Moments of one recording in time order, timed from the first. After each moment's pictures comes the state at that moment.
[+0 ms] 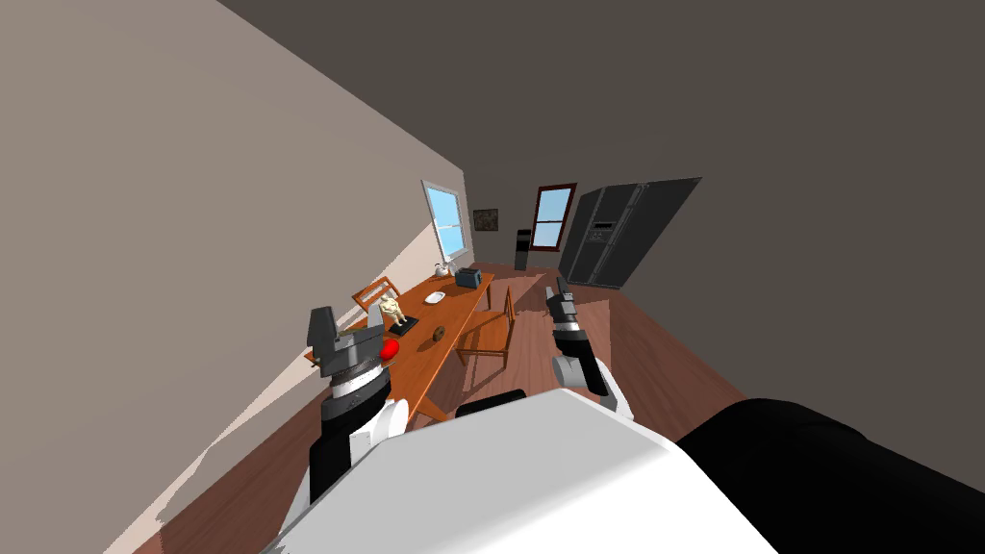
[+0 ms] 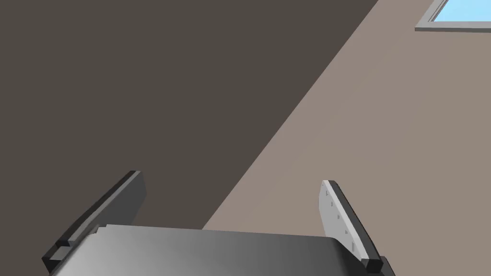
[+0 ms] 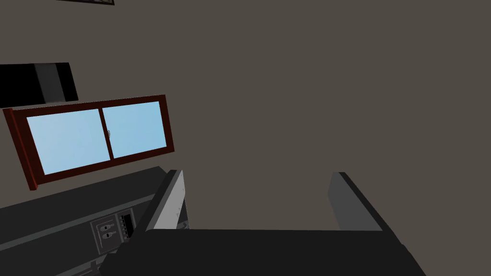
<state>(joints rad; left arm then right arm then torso) 0.51 -0.02 0.01 -2.30 0.05 -0.62 -0.07 0.47 0.02 -0.06 -2.25 0.06 -0.36 -0.05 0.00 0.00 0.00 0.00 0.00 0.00</state>
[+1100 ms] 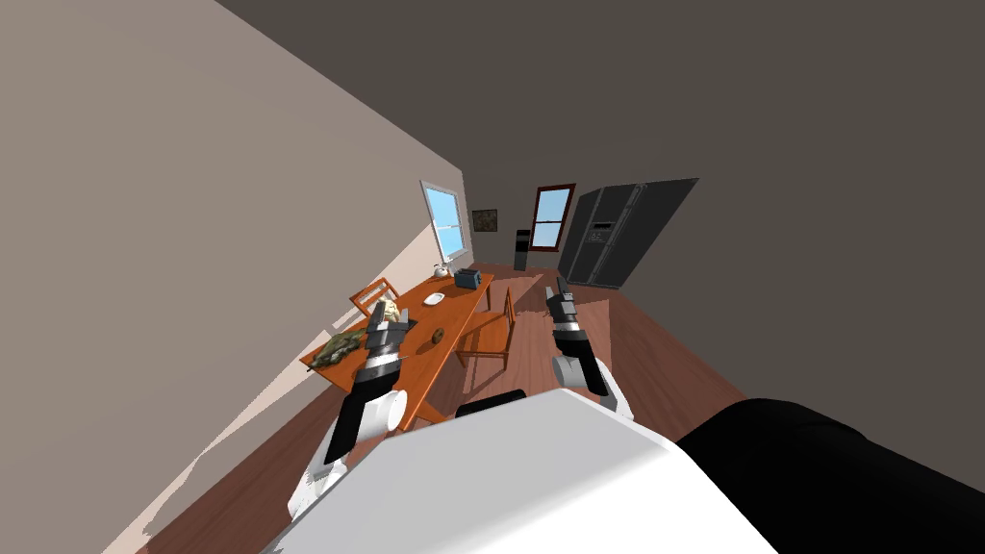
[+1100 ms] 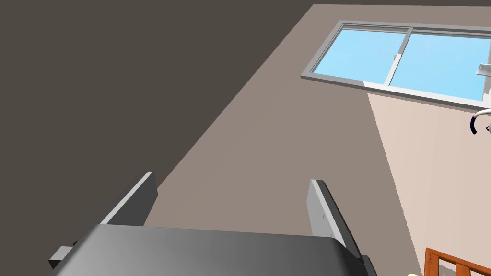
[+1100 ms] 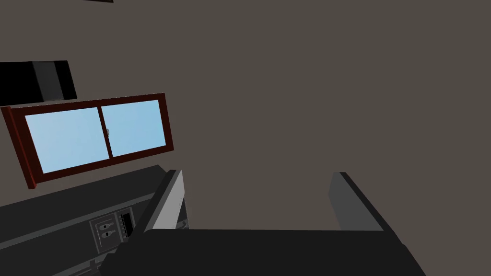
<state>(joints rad) 0.38 0.18 0.02 -2.09 0.18 -0.41 0.05 0.47 0.02 -0.06 -2.25 0.06 -0.36 -0.05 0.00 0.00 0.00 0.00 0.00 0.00</state>
